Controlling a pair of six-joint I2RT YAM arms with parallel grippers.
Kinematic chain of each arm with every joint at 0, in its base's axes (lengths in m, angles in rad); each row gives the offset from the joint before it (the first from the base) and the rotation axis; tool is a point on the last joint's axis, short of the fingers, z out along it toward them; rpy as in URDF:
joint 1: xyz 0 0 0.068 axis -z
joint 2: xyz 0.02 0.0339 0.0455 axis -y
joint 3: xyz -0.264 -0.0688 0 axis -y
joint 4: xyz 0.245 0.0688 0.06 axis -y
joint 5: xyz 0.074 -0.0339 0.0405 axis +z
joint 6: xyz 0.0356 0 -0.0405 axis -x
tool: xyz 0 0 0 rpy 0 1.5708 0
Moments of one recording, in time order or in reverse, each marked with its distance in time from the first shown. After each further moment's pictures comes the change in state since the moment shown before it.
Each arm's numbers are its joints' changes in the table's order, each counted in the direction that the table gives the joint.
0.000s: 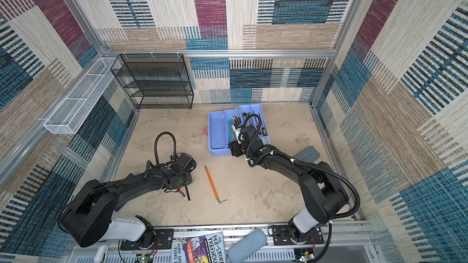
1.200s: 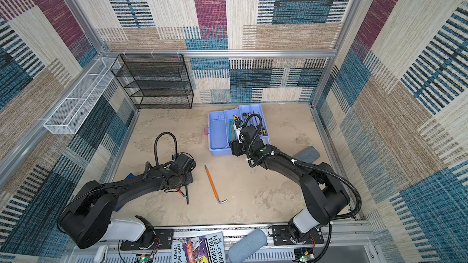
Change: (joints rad) left arm 0.000 0.024 -0.022 0.051 -0.039 -0.049; right arm 0.000 0.010 -0.002 0.000 -0.027 -0.020
